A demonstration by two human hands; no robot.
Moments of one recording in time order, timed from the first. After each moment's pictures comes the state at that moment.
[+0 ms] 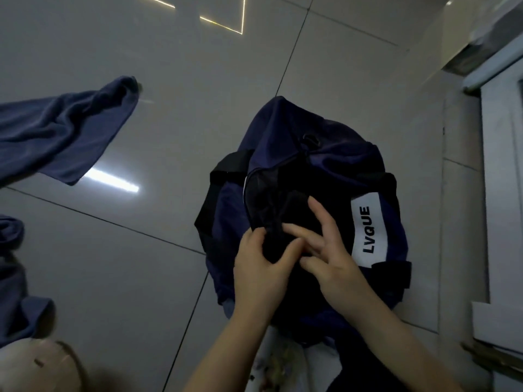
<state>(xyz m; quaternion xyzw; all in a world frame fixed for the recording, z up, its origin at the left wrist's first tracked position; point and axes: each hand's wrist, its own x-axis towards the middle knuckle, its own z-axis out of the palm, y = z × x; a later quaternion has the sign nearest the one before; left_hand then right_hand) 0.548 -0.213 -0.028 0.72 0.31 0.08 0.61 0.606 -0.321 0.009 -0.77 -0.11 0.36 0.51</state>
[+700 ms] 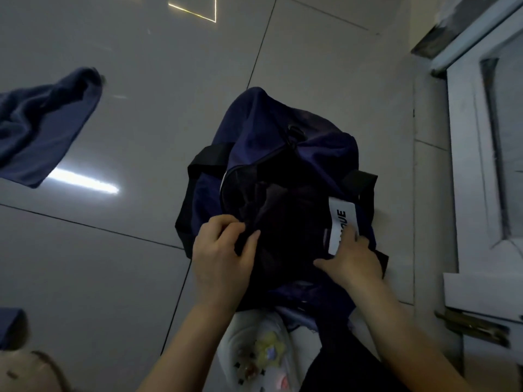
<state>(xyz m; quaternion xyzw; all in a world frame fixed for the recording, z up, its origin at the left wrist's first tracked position) 0.539 -0.198 -0.059 0.87 0.22 0.25 0.37 0.633 -0.382 -0.036 -0.94 0.07 0.34 0.01</state>
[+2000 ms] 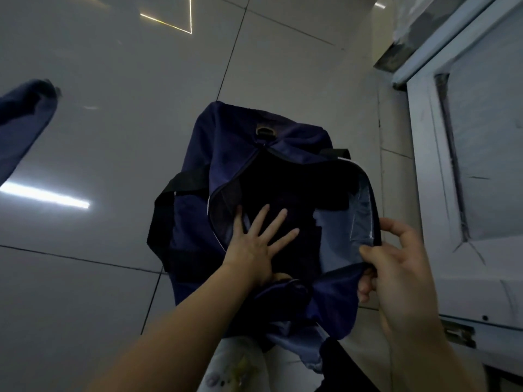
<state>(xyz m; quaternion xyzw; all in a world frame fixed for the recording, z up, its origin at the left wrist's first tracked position) 0.620 -0.243 -0.081 0.96 -0.15 -0.22 0.04 0.618 -0.391 0.075 -0.80 0.17 0.09 0.56</state>
